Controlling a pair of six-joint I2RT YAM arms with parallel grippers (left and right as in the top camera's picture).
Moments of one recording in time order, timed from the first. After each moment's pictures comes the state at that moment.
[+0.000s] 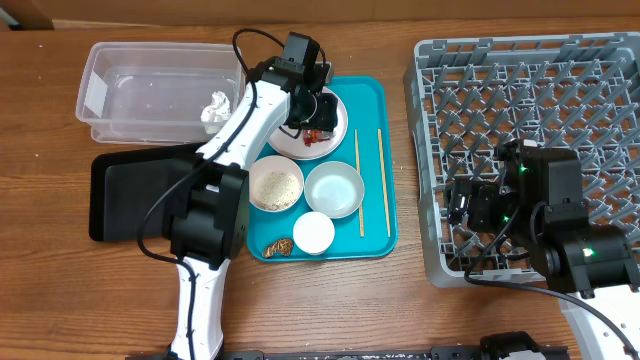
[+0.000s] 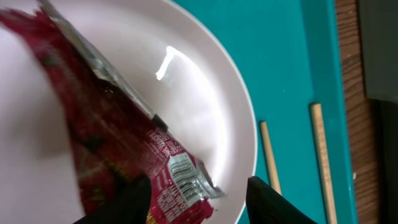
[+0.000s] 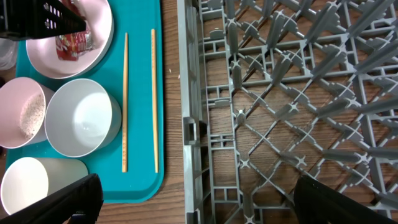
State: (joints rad) left arm -0.35 2.27 1.88 -0.80 0.26 -0.20; right arm 0.13 0.99 1.04 -1.00 -0.08 0.24
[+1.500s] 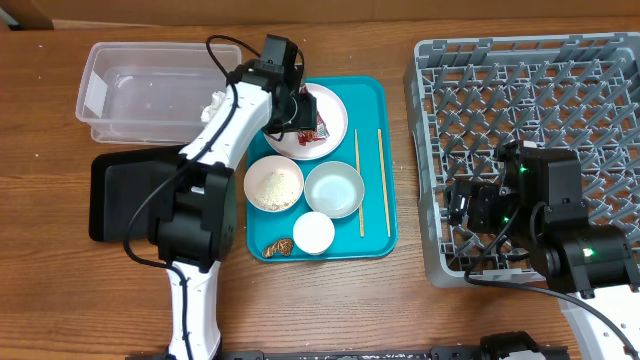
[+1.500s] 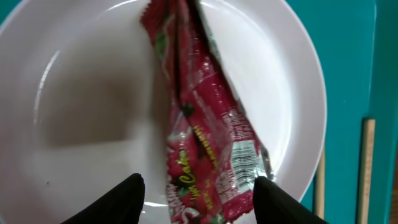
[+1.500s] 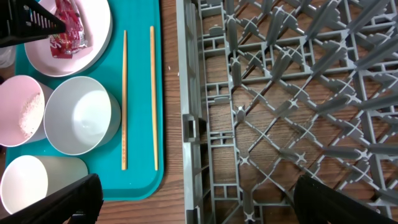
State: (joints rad) left arm -0.29 2.23 1.80 -0.79 0.20 -0.29; right arm 0.13 0.99 1.04 -1.01 -0.08 0.25
